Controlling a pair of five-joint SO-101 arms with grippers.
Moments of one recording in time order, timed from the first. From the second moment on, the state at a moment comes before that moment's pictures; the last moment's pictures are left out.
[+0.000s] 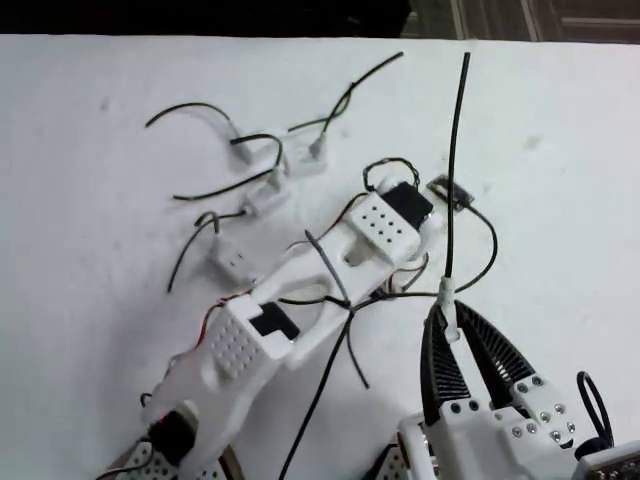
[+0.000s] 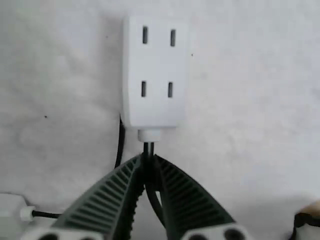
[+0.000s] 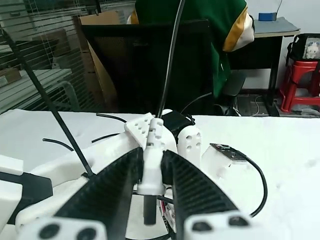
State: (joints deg) left arm 42.1 46.0 -41.9 100.6 4.4; right arm -18.2 -103.1 31.6 87.5 -5.8
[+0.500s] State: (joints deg) left arm 35.6 17.0 -8.6 96.8 1.2; right arm -18.2 -103.1 33.7 87.9 -5.8
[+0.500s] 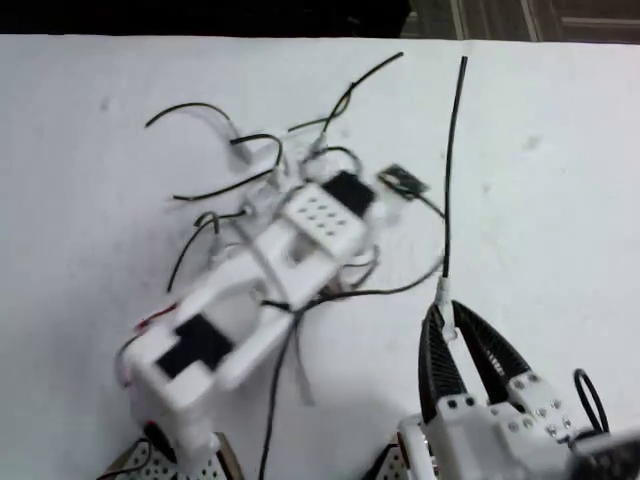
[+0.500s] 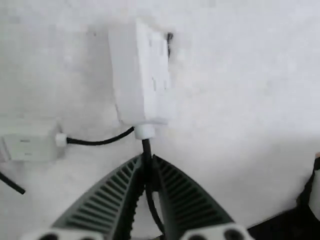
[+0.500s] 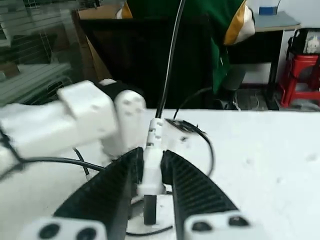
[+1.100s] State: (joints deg) left arm 9.5 -27.3 47.1 78.9 -15.4; right arm -18.5 -99.2 47.1 81.2 -4.3
